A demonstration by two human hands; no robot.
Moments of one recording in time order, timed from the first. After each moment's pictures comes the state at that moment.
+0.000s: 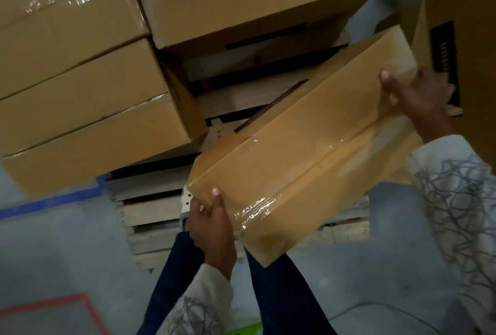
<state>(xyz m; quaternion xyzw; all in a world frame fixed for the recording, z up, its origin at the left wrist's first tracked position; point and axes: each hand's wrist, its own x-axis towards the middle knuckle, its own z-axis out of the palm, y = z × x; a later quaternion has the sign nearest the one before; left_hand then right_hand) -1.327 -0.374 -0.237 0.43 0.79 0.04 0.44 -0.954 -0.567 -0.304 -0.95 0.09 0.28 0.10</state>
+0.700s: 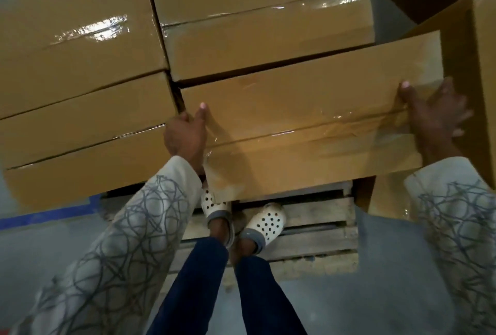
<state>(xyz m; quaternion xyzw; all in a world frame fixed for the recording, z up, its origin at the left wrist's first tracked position) -1.183 -0.201 -0.263 0.62 0.68 -0.01 0.39 -0.909 -0.536 -0.260 -0.96 0.16 0.17 0.15</state>
